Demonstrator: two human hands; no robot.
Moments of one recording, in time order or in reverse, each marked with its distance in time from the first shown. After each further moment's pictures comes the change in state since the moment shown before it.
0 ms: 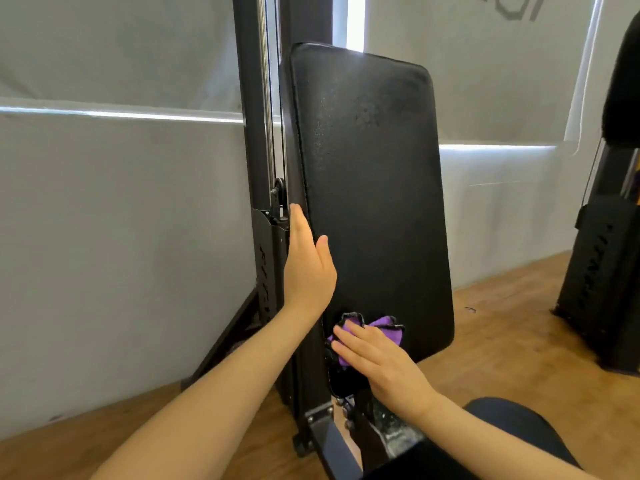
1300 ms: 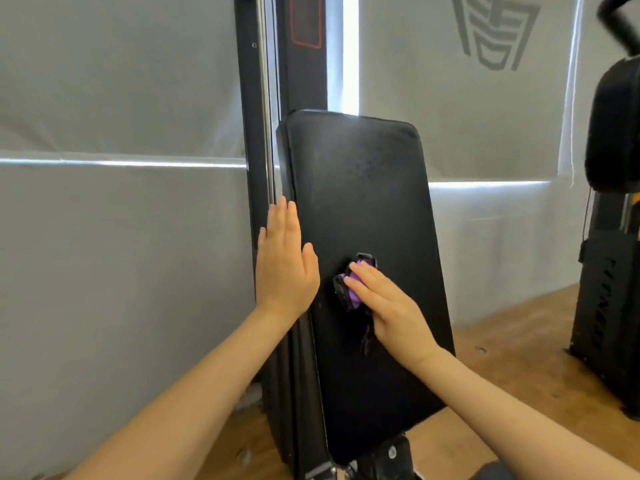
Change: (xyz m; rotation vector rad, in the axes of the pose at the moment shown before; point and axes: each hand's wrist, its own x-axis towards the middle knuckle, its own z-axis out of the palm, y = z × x) left_hand 0.058 0.025 -0.035 0.367 0.048 0.297; right_hand 0.092 0.067 -0.065 0.073 0.340 0.193
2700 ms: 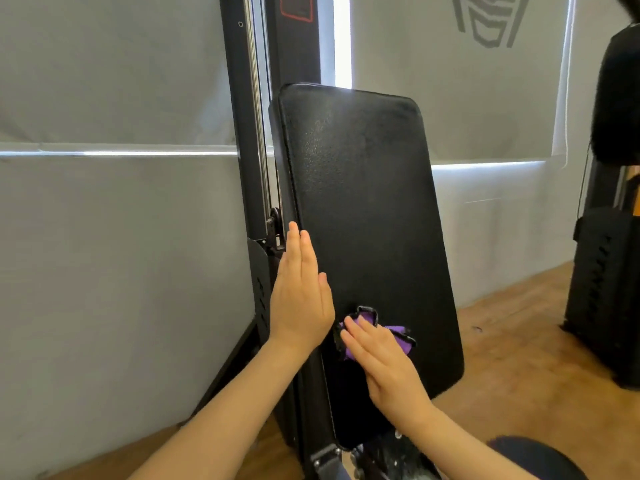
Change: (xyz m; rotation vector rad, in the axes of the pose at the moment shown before) left_hand -0.056 -0.011 0.037 0.009 -0.014 0.074; right_hand -0.092 -0.027 0.049 0.062 -0.127 0.066
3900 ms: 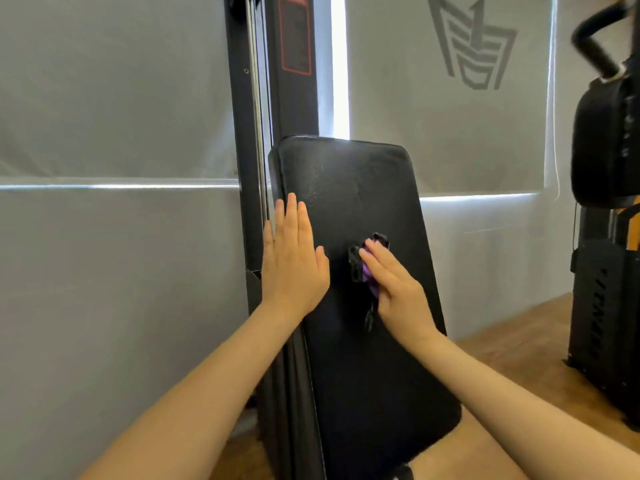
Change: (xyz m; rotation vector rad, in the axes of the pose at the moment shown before) left_hand 0.095 0.020 -0.032 0.244 -0.018 0.002; right_hand 0.127 0.038 -0.079 0.067 0.315 0.110
